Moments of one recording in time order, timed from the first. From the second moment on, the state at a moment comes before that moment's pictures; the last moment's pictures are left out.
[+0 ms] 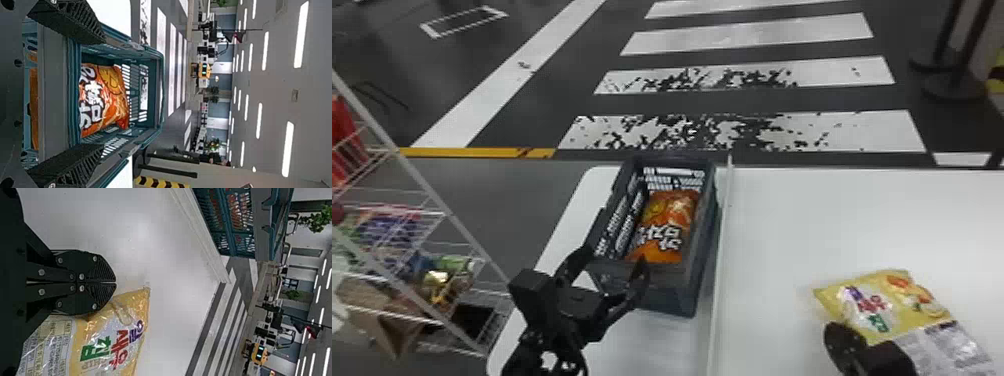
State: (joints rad) left arm 0.51 0.23 0.08 -1.92 0.26 0.03 -0.14; right arm 0.47 0.00 0.21 -1.80 0.38 0.24 0.17
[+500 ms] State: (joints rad) left arm 0.51 0.24 0.08 -1.91 0.26 0.03 -0.14; right arm 0.36 0.00 0.18 -1.72 0.39 0.26 0.18
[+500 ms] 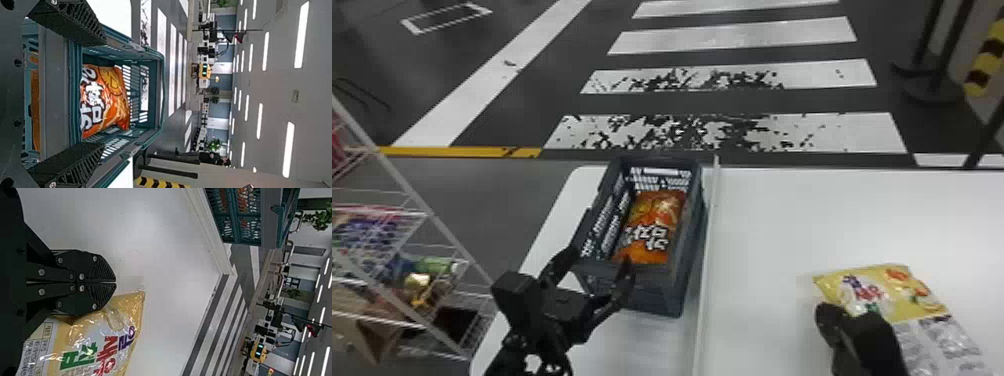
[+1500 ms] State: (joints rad) left arm 0.50 0.25 0.08 -1.91 0.26 0.03 -0.14; right arm 0.22 -0.04 0.14 -1.63 0.39 0.34 0.19
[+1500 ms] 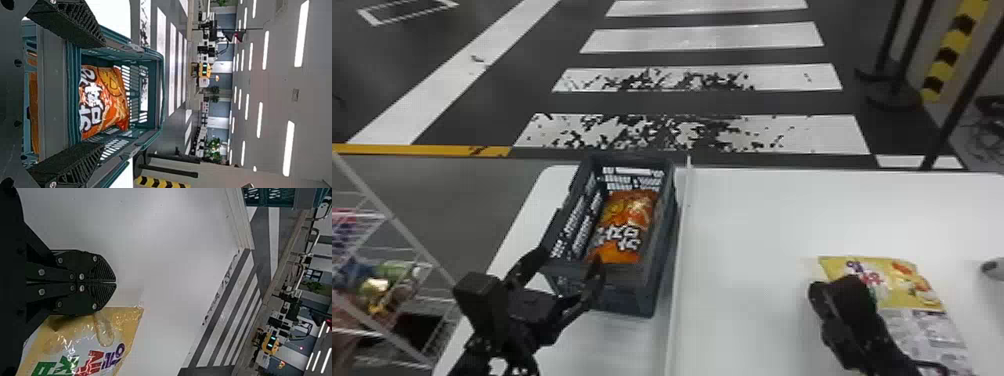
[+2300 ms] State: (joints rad) left arm 0.51 0.25 0.08 -1.91 0.26 0.03 -0.14; right arm 0.34 -0.03 -0.05 -1.89 0.15 0.31 0.32
